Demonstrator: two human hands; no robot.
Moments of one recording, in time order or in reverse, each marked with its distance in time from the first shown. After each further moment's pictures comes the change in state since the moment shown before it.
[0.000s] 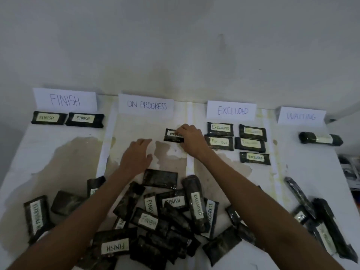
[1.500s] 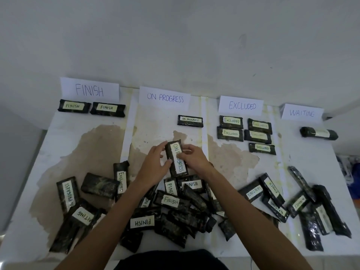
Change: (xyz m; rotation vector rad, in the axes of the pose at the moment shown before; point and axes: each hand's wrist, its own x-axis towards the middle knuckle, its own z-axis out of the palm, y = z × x) left_hand -0.090 0.006 -0.014 -0.502 0.032 -0.057; right_hand -0.078 -0.110 0.010 1.150 -0.120 0.683
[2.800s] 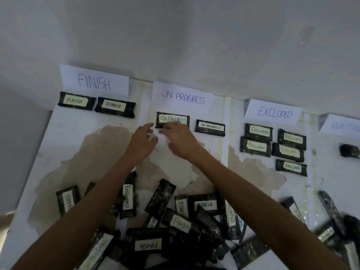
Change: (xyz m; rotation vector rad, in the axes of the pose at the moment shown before) left_hand 0.116 -0.061 -0.062 0.012 0.056 -0.248; right_hand 0.125 -0.051 0.065 -1.219 -0.146 -0.865
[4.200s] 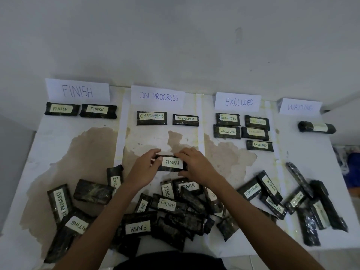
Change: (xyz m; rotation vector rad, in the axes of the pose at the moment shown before) left_hand -0.118 0.028 0.044 0.005 -0.161 0.165; right_hand -0.172 -0.001 -0.016 0.070 0.008 0.144
